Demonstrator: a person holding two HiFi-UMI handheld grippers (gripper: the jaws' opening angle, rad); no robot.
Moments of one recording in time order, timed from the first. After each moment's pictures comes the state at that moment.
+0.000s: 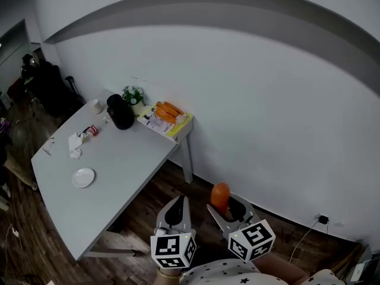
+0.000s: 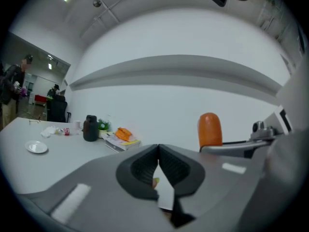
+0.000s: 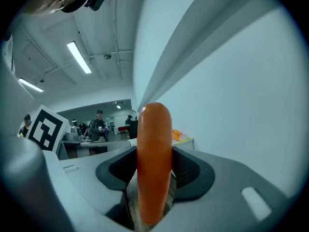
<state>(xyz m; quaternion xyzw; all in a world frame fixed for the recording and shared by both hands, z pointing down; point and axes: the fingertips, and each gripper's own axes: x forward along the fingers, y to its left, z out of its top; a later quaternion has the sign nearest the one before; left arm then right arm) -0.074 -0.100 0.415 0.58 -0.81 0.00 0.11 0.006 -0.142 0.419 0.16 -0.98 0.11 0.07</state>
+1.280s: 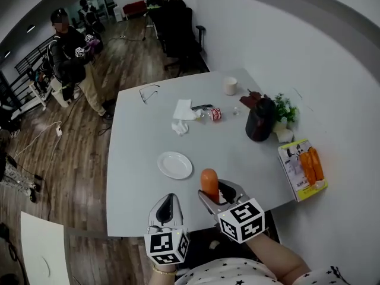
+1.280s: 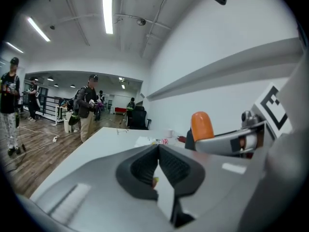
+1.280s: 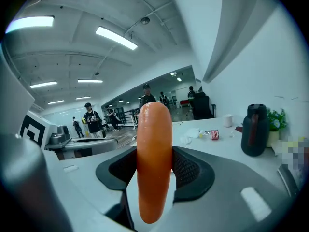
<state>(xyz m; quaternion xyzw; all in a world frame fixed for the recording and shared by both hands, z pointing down) -0.471 0.118 0.438 0.17 -0.98 -0.03 0.12 -0.478 0.015 0.448 -0.27 -0.94 0.04 0.20</state>
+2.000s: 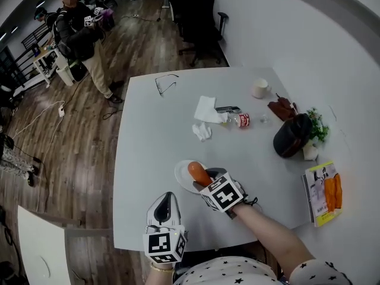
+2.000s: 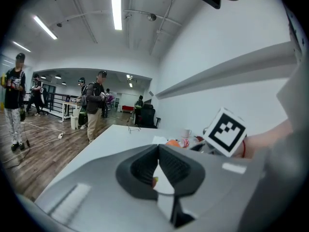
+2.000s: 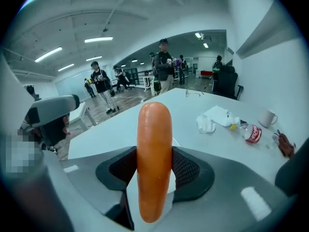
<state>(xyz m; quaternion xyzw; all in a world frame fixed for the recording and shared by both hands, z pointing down) -0.577 0.196 0.475 0.13 -0.98 -0.04 0.14 -0.640 0.104 0.576 -0.35 -0.85 -0.11 0.38</state>
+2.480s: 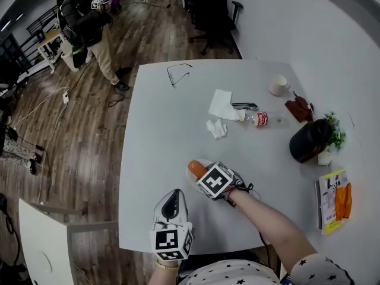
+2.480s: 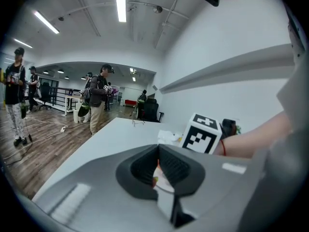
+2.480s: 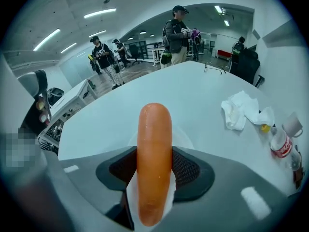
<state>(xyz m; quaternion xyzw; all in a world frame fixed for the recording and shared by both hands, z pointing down) -0.612 0.215 0.508 0.12 -0.98 -0.05 0.18 -0.682 0.146 0.652 -0.39 -0.76 -0.20 0.48</state>
